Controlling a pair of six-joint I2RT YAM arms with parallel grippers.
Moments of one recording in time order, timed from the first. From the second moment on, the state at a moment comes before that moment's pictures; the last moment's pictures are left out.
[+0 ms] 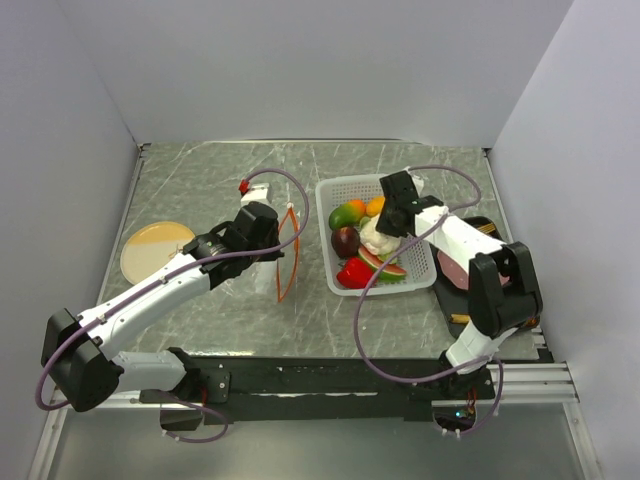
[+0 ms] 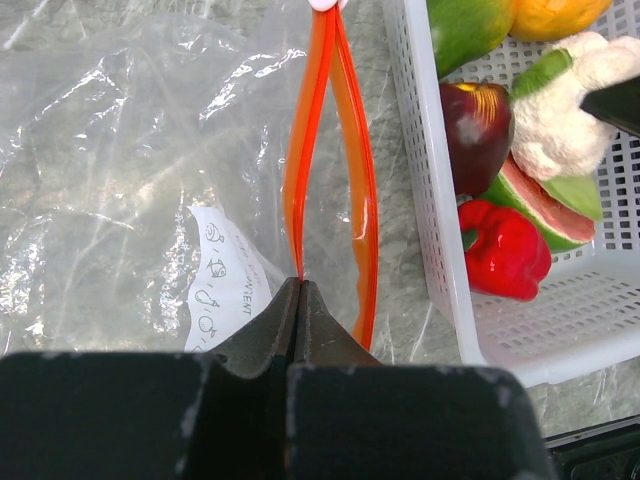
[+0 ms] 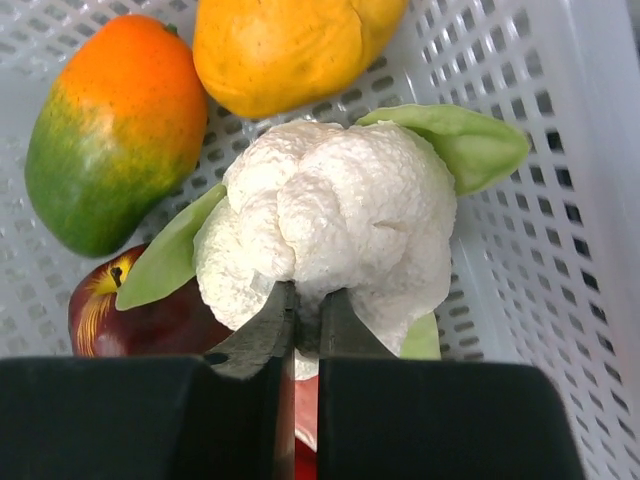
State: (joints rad) left arm -0.74 1.23 1.04 -0.51 -0.33 -0.65; right arm 0.36 1.66 1.17 -0.48 0.22 0.63
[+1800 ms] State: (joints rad) left arm -0.74 1.22 1.04 -0.50 -0.31 -0.68; right arm 0.57 1.38 0.78 0.48 -0.59 1.03
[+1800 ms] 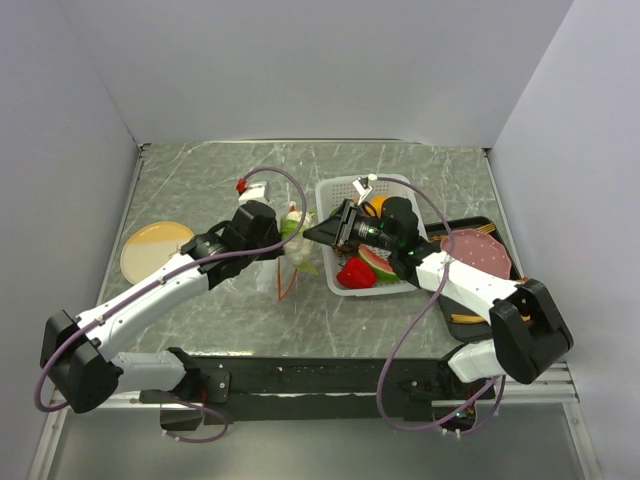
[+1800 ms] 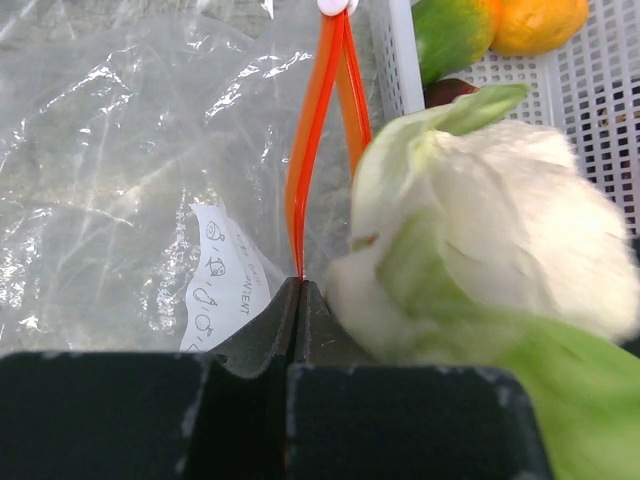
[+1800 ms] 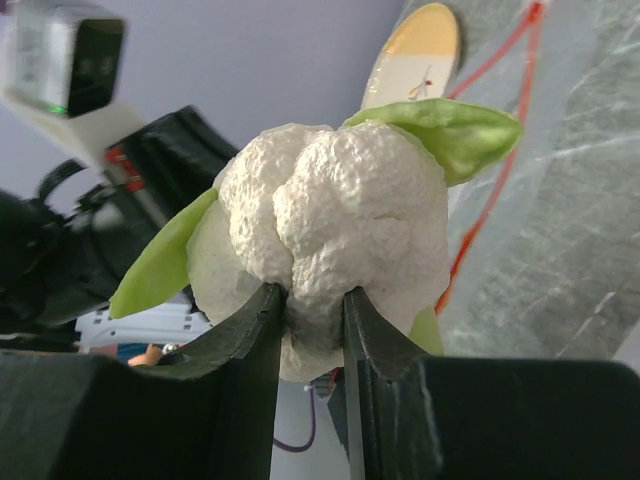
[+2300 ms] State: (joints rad) left arm -0.73 1.20 1.04 -0.52 -0.34 -0.68; right arm 0.57 1.46 0.78 0.48 -0.55 1.02
